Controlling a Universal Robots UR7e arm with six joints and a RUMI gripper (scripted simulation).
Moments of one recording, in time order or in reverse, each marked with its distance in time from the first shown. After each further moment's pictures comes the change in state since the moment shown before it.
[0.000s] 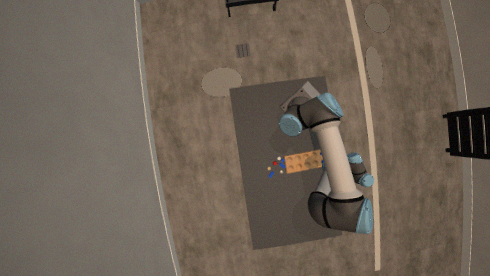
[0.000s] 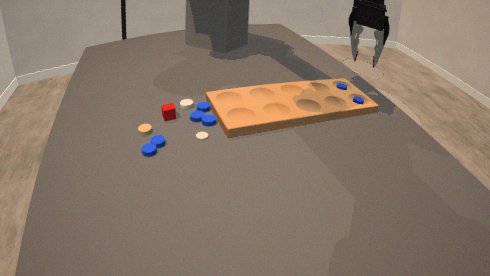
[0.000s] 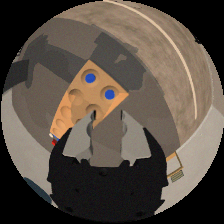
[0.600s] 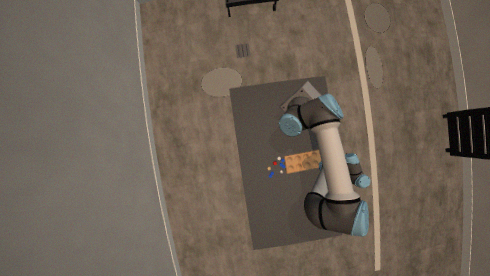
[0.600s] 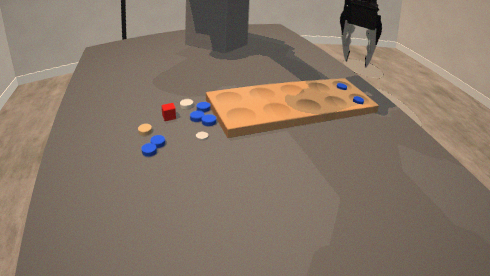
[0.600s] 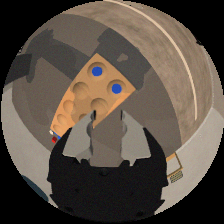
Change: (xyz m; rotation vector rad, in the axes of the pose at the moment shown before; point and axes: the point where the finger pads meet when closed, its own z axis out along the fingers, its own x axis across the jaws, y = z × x) arm -0.019 0.018 0.001 0.000 -0.006 -0.017
